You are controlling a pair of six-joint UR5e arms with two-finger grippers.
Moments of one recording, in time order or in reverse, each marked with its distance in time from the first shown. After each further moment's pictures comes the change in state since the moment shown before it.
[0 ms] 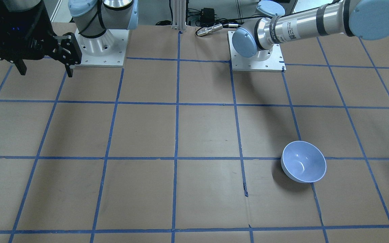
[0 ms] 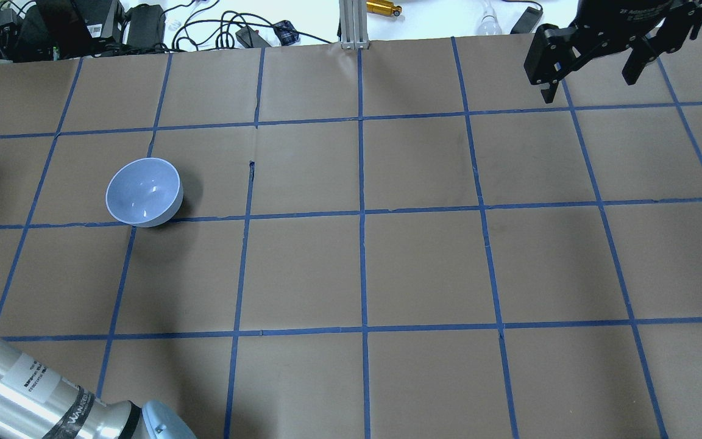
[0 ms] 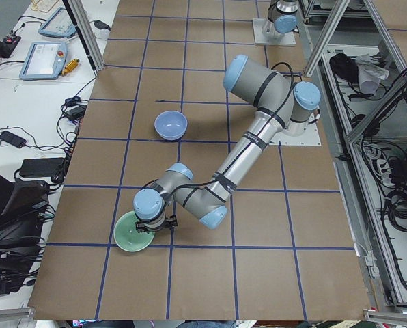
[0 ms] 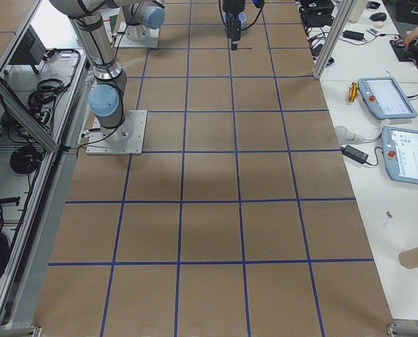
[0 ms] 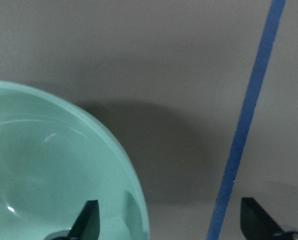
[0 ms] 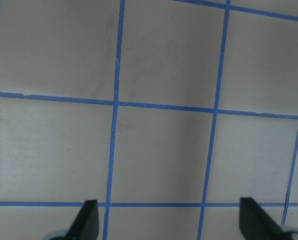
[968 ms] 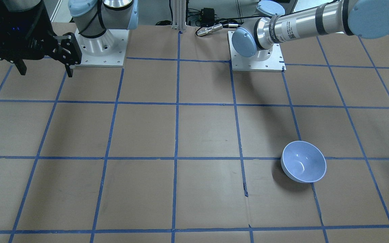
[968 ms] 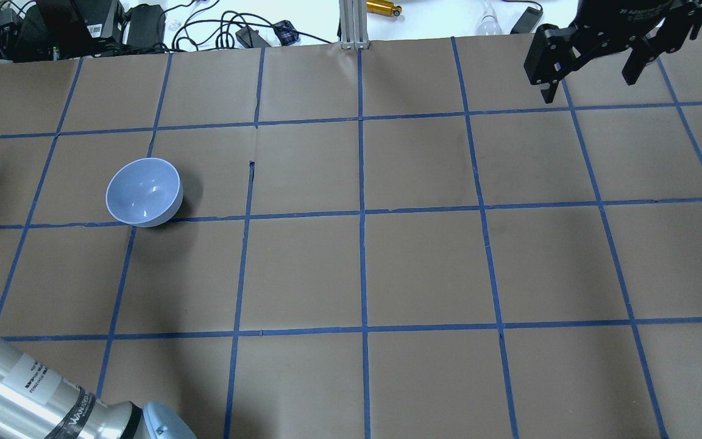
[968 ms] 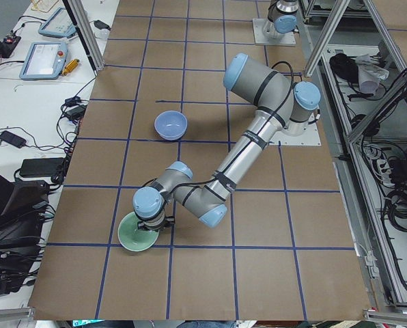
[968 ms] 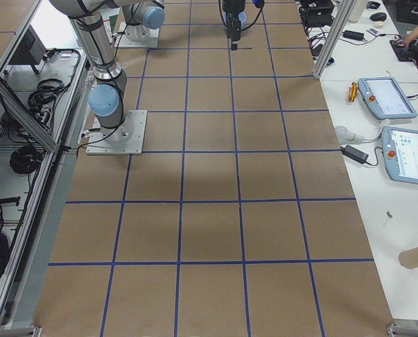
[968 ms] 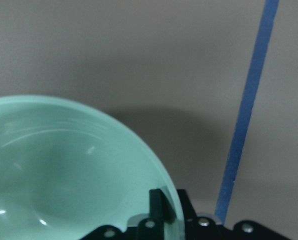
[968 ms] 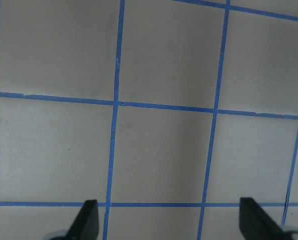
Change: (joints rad) left arm -0.008 0.010 -0.008 0.004 0.002 0.014; right arm 0.000 0.000 0.000 0.000 0.000 0.000
